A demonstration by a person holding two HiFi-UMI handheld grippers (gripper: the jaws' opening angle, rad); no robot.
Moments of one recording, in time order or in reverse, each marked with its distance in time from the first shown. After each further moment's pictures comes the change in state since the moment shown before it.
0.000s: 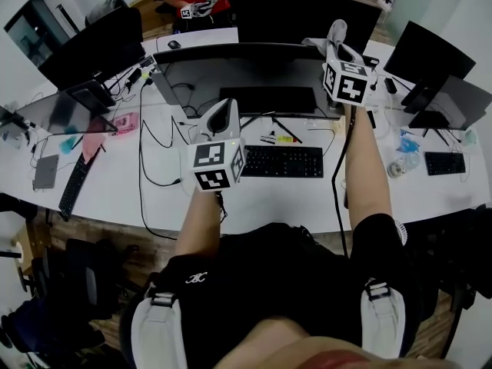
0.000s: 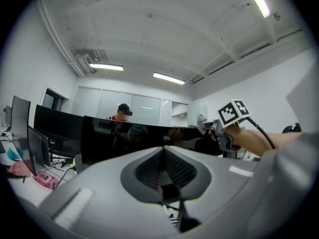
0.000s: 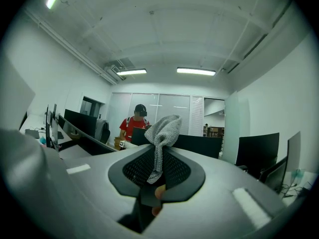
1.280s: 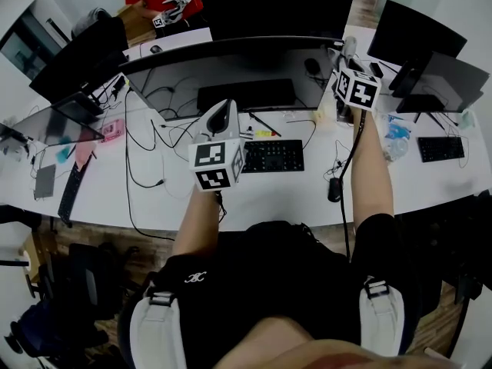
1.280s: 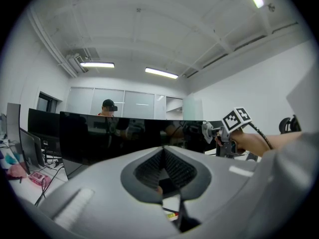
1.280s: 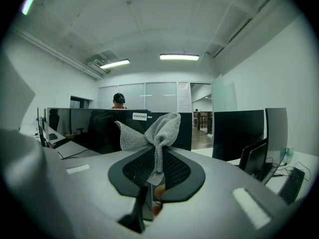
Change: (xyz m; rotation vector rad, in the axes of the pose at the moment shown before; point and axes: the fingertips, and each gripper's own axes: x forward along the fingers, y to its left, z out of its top) left arm 0.030 -0.097 -0.021 0.060 0.054 -0.028; right arm -0.028 -0.152 -0.099 0.125 0.134 -0.082
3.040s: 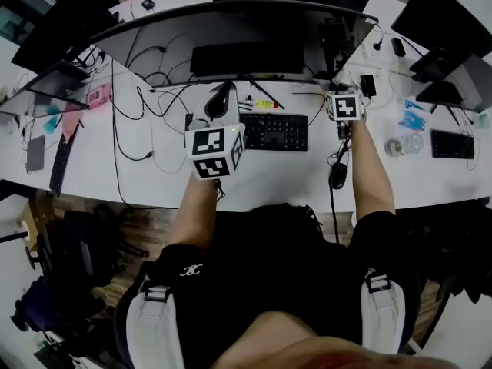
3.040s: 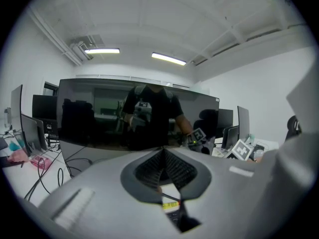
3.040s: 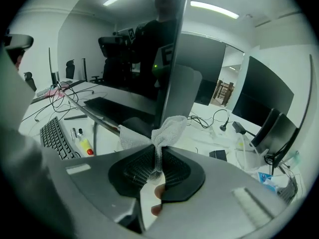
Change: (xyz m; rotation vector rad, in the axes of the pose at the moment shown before) left arm 0.045 0.015 -0.079 -0.051 0.147 0.057; right arm 0.056 0.012 -0.271 -0.261 0.531 0.133
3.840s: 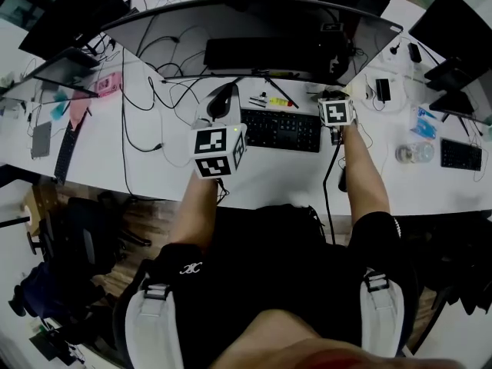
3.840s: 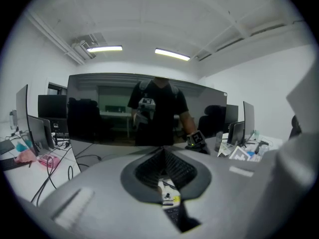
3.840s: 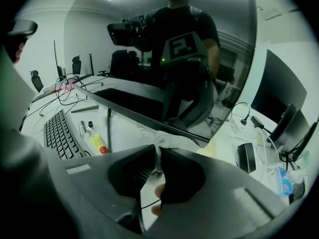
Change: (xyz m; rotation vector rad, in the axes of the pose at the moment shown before) left arm -0.006 0.034 -0.019 0.001 0.048 0.048; right arm 0.050 0.076 -0.036 -0.005 0.072 0.101
